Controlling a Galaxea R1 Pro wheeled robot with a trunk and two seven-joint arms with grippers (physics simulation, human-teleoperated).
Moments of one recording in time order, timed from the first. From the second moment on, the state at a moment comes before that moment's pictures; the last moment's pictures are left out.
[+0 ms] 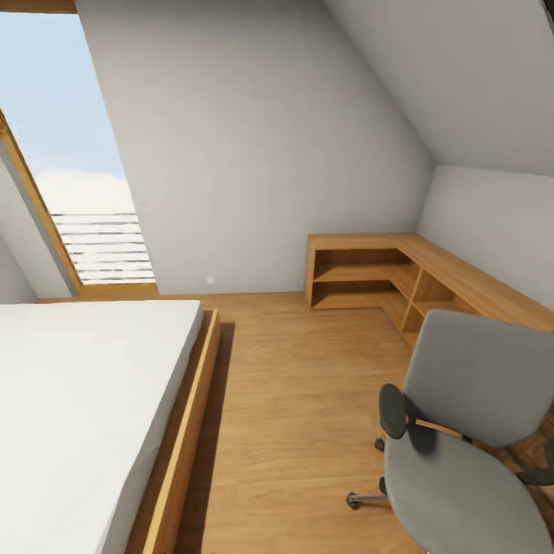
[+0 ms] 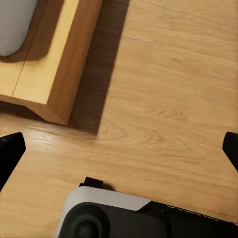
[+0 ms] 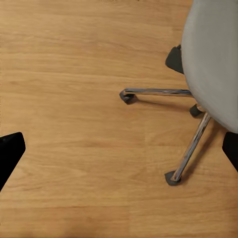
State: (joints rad) left arm -0.05 -0.06 0.33 -0.18 -0.02 -0.59 -0.07; right arm -0.29 0.03 0.46 0.02 -0.29 -0.65 -0.19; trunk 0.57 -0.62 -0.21
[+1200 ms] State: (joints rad) left arm -0.05 -0.06 0.33 -0.18 -0.02 -0.59 -0.07; right arm -0.29 0.03 0.46 0.02 -0.29 -0.65 -0.19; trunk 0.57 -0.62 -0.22
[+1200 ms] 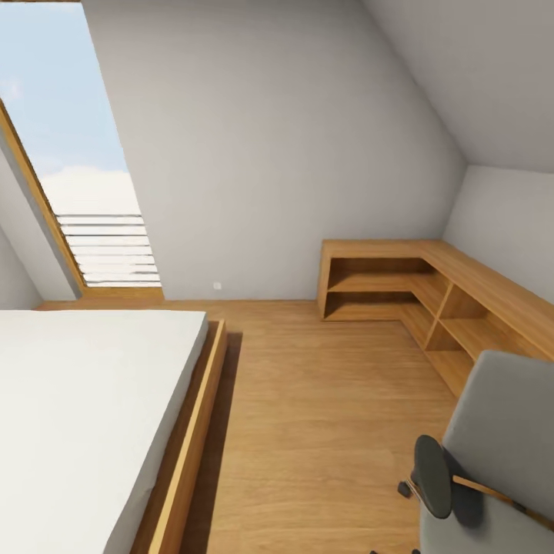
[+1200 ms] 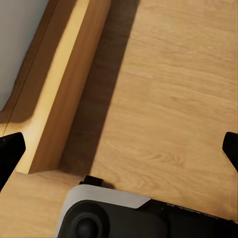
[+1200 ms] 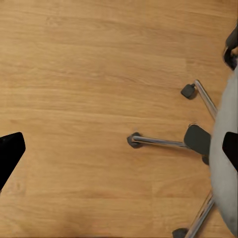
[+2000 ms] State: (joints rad) left arm -0.05 -0.06 0.33 -0.18 -0.03 -0.59 -0.07; right arm -0.29 0.03 0.46 0.02 -0.28 -0.65 -0.19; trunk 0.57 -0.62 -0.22
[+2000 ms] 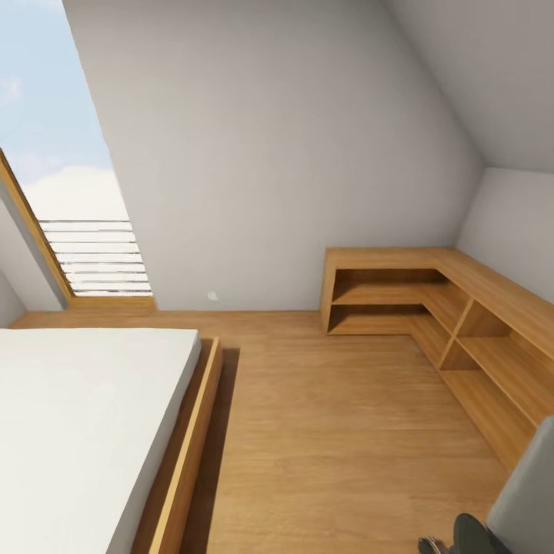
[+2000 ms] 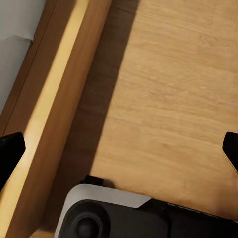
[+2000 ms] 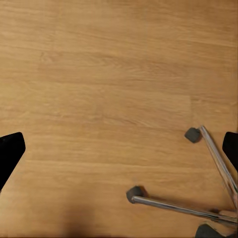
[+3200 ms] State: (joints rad) left arm -0.05 -0.06 0.33 -0.18 -0.03 -0.59 -0.07; right arm -0.29 0.03 0.46 0.02 -0.28 -0.65 -0.19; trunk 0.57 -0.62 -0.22
